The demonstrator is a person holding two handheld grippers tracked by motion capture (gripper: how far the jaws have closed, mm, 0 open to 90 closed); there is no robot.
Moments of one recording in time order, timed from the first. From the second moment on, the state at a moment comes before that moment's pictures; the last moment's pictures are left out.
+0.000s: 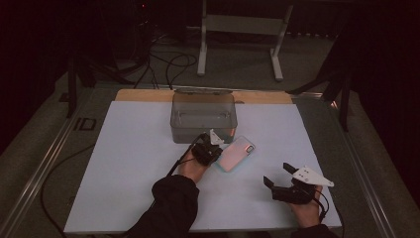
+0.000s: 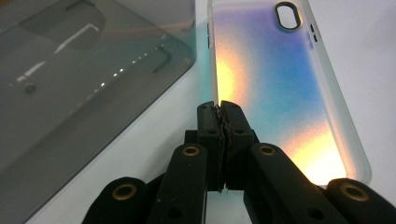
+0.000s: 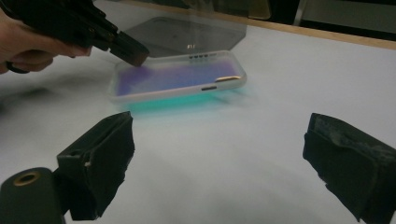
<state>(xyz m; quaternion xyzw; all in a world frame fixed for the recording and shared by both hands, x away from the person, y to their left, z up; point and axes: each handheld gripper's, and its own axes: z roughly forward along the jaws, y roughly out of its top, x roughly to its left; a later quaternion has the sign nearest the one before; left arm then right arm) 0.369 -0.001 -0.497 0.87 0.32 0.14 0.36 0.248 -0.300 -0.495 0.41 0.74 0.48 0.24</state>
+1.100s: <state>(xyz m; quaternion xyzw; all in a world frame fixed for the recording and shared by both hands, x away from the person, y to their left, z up) 0.343 0.040 -0.442 0.83 0.32 0.18 0.42 0.249 -0.297 -0.495 0.41 0.73 0.50 0.23</state>
